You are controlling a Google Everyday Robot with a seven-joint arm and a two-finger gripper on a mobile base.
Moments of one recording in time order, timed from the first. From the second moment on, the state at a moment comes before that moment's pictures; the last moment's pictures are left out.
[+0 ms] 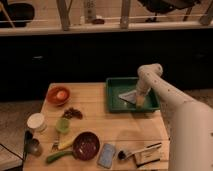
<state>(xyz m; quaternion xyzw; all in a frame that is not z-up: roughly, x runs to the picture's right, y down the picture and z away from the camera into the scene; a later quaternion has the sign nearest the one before) 0.235 0.071 0.945 -0.31 -0.02 0.07 0.95</state>
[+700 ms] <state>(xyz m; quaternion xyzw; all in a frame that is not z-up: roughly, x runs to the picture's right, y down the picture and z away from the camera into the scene) 0.212 0.068 0.955 -0.32 -0.04 0.01 0.95</state>
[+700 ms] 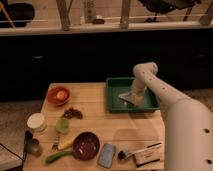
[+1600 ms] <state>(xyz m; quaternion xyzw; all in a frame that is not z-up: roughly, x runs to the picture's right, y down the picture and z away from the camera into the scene) 0.222 0.078 0.965 -0.34 -0.04 0.00 0.94</state>
